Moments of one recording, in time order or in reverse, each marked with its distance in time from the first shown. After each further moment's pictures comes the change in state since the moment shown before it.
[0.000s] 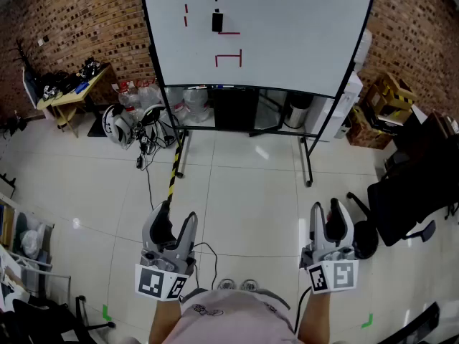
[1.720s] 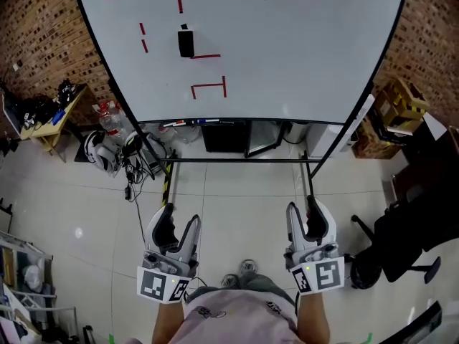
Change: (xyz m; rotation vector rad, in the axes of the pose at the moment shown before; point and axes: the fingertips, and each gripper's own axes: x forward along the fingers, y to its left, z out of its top) left arm 0.319 0.083 -0.119 -0.011 0.049 -0.044; right arm 0.326 -0.076 -0.084 0.027 0.047 0.110
